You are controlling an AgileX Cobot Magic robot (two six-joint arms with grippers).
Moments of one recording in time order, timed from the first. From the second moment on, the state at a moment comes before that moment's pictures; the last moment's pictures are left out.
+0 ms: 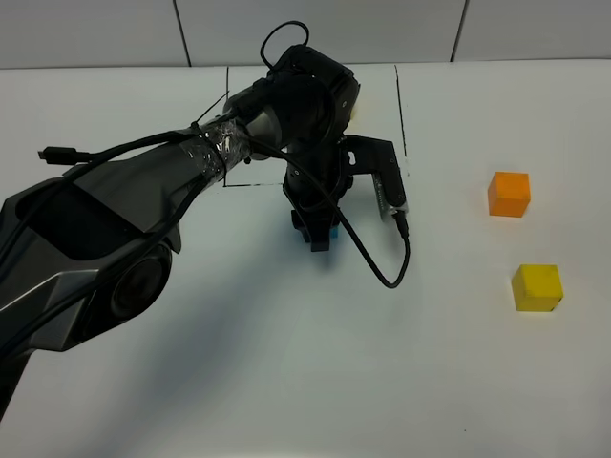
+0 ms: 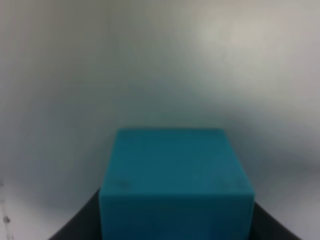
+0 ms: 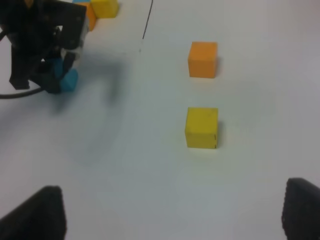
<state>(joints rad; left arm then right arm) -0.65 2.54 -2.18 0.09 1.18 0.81 -0.08 0.01 -0.50 0.22 1.06 -0.12</state>
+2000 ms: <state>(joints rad) -0.55 2.41 -2.18 -0.02 1.19 0.36 -0.08 0.01 -0.50 0.22 1.06 -0.12</state>
